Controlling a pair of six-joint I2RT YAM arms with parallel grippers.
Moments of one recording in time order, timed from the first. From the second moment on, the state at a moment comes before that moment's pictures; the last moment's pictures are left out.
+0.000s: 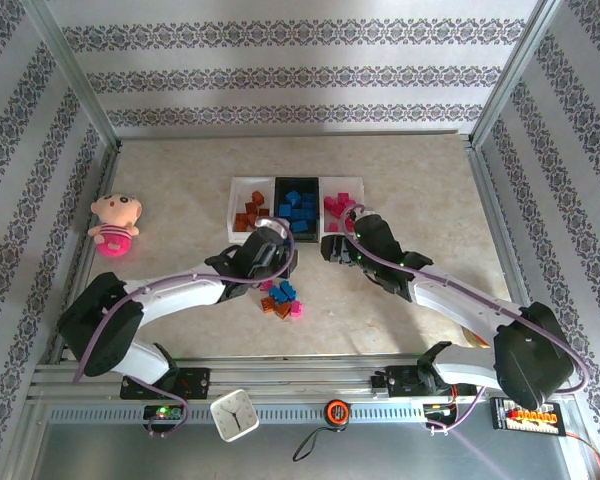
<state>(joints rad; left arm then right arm) -0.76 1.47 0.82 -0.02 -0.15 -0.52 0.60 1.22 0.67 -0.14 0.05 0.55</state>
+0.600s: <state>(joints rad) -0.56 1.86 1.32 -0.15 -0.05 -0.49 0.76 1.11 0.46 -0.12 -0.06 0.51</state>
